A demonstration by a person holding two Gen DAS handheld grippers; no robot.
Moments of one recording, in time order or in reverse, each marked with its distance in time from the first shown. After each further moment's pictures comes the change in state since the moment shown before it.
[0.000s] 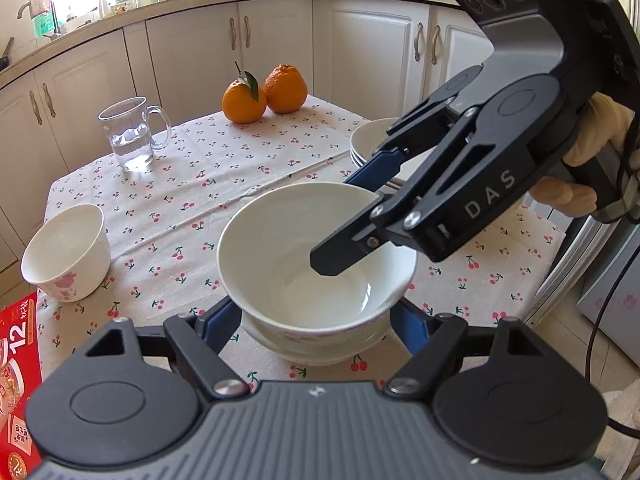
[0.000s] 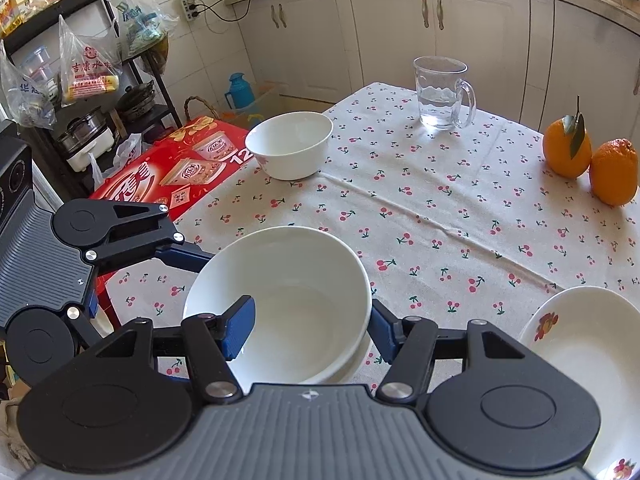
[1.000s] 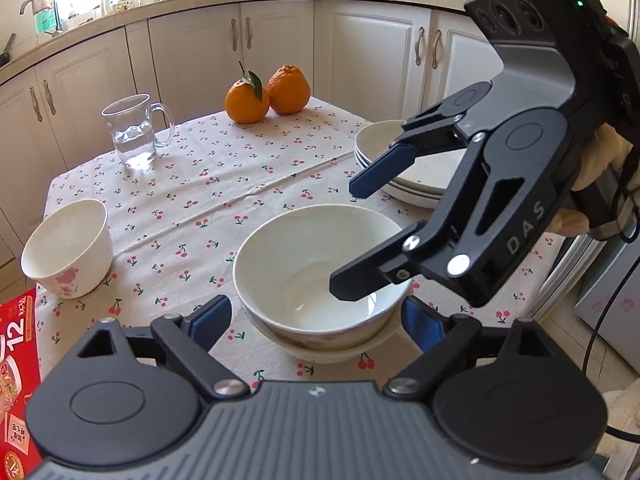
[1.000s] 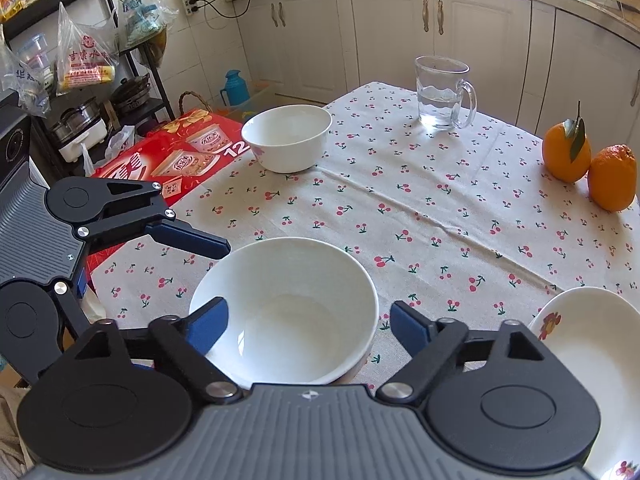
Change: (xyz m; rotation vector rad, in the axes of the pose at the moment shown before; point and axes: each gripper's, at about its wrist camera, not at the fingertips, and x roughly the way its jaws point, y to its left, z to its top) left arm -0.002 0.006 -0.004 -0.013 -0.014 -0.014; right arm 0.009 0.005 -0.009 -0.033 -0.017 -0.036
